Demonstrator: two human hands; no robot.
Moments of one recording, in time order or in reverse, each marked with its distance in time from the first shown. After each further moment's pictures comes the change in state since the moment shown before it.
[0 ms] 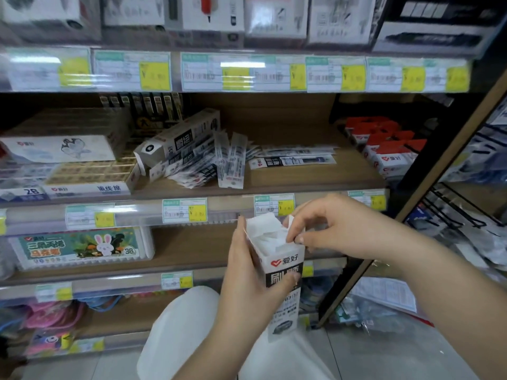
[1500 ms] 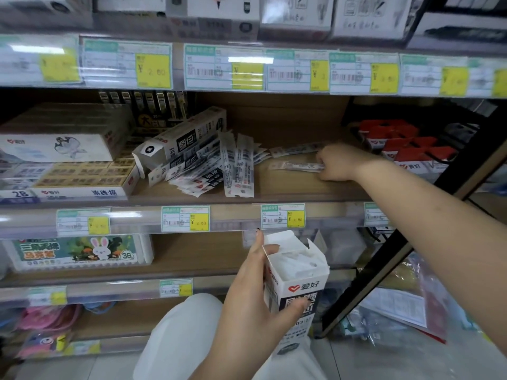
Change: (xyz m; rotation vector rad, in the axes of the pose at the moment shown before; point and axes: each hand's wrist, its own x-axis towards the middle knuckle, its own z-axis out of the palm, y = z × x) left_hand 0.006 -0.020 -0.003 0.118 -0.039 0.053; right_hand 0.145 0.089 -0.069 -0.804 0.056 0.243
